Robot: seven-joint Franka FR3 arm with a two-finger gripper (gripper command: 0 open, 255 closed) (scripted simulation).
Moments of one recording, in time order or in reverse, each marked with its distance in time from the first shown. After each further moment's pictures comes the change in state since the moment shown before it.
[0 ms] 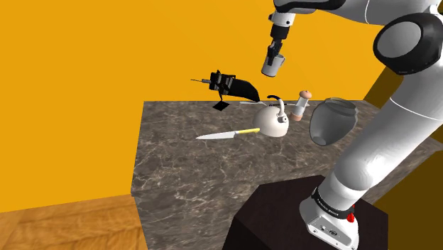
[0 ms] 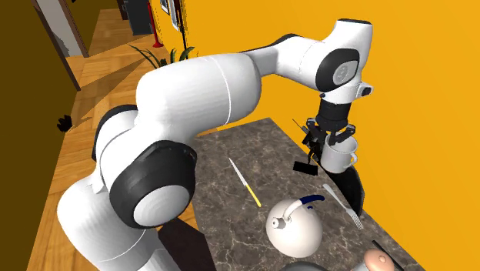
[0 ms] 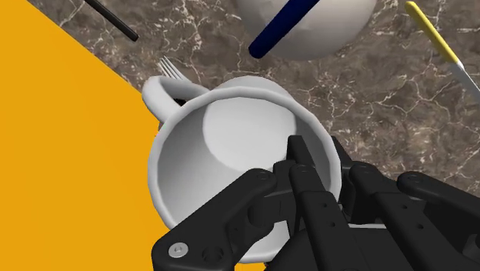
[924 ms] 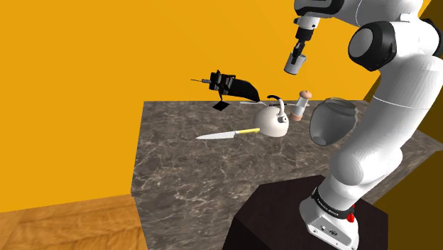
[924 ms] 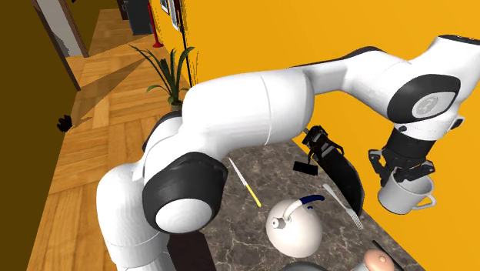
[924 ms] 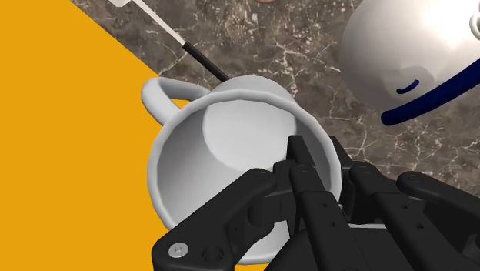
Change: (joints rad) arm -0.187 0.183 -0.159 0.214 0.077 -0.027 -0.345
